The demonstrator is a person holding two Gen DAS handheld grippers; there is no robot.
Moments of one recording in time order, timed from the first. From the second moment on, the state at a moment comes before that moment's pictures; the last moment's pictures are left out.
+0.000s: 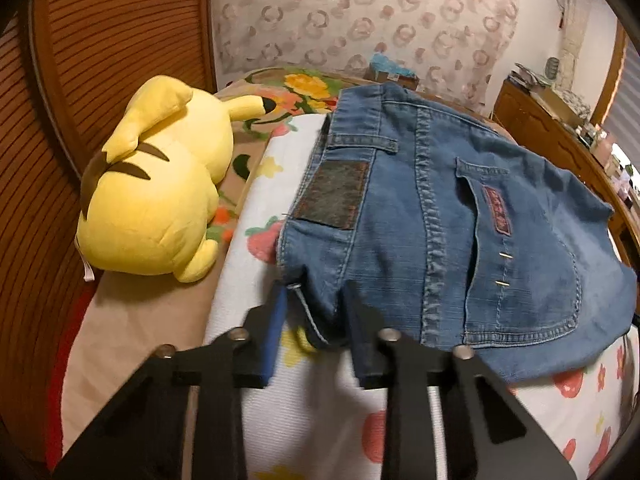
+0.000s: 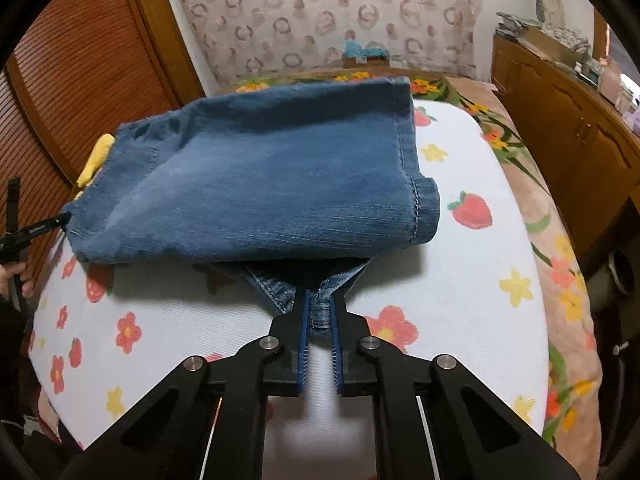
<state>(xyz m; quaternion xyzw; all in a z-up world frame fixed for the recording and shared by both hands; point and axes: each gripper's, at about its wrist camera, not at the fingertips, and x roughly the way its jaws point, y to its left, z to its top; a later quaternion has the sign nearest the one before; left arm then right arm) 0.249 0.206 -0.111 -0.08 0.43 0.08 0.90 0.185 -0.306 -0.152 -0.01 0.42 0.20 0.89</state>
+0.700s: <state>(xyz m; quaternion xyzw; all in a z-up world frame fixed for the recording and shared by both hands) 0.209 0.182 -0.001 -0.08 0.28 0.06 0.96 0.162 -0.343 -0.075 -0.03 0.30 0.17 0.94</state>
